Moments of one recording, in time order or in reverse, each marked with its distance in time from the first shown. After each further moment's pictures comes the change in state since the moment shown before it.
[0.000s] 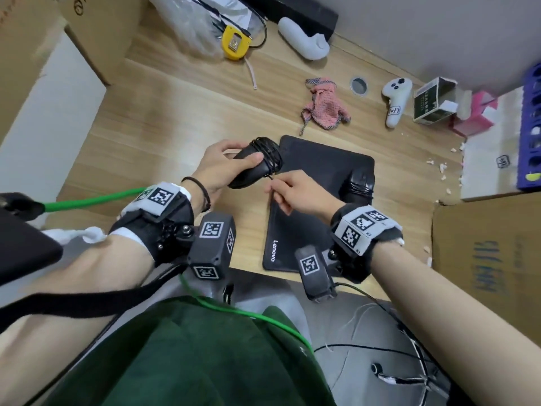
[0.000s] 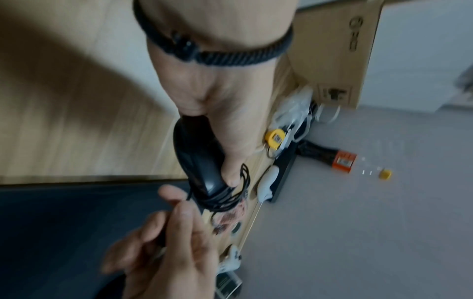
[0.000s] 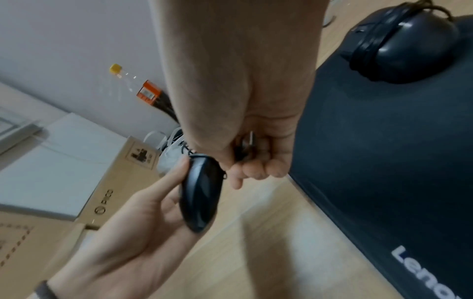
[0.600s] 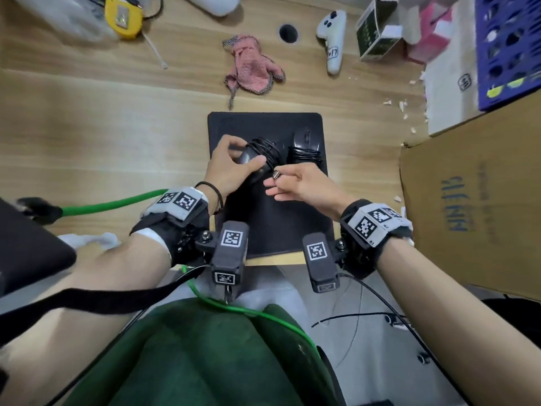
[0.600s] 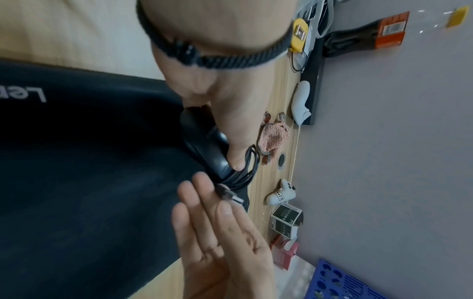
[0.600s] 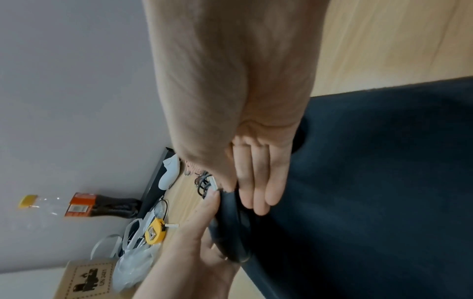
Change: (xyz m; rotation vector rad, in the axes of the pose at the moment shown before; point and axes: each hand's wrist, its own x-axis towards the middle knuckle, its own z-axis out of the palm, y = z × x) left_hand 0.025 -0.056 0.128 0.424 -0.001 0.130; right_hand -0.061 0.097 -0.064 0.600 0.125 0.173
